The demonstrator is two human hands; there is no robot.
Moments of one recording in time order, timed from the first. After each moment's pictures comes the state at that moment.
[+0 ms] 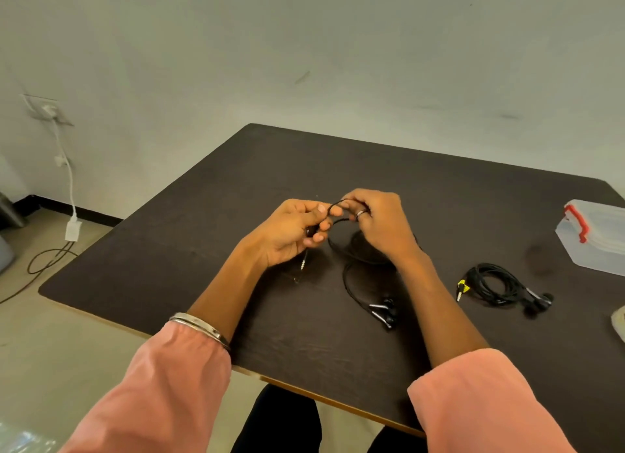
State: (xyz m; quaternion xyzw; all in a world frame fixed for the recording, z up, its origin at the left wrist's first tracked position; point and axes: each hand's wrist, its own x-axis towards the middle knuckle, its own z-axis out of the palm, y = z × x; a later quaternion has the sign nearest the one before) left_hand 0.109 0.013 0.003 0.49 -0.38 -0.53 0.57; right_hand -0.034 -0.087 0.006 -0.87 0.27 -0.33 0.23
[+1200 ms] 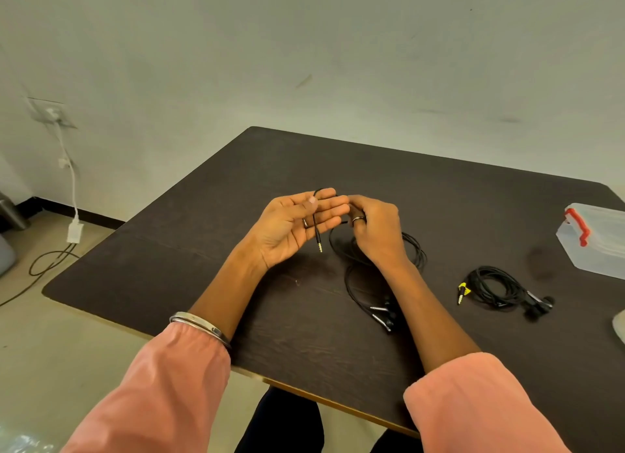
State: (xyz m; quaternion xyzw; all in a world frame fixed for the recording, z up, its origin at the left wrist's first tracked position) left_hand 0.112 0.020 0.007 0.35 -0.30 -0.58 0.68; right_hand -0.026 -0.080 -0.010 -0.86 0.30 -0.38 0.17
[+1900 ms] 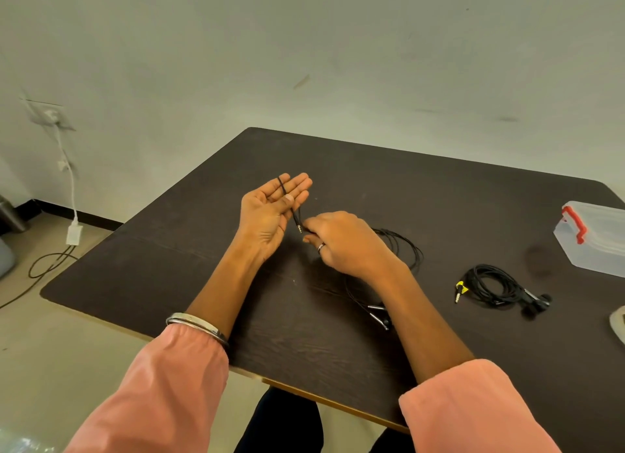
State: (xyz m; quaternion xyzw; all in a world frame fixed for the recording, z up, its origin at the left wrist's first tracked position) left_hand 0.128 0.008 -0.003 0.36 -0.23 -0.41 0.80; right_hand -0.013 -0.045 0.013 -0.98 0.16 -0.13 0.05
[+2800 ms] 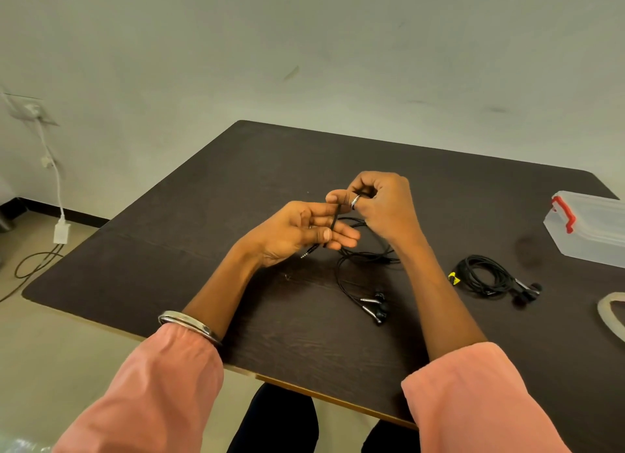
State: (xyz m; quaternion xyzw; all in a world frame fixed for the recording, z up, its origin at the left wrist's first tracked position) left_hand 0.101 0.019 -0.001 0.41 -0.57 -0.51 0.49; right_hand -0.045 -0.086 0.023 -0.82 0.29 -0.40 0.27
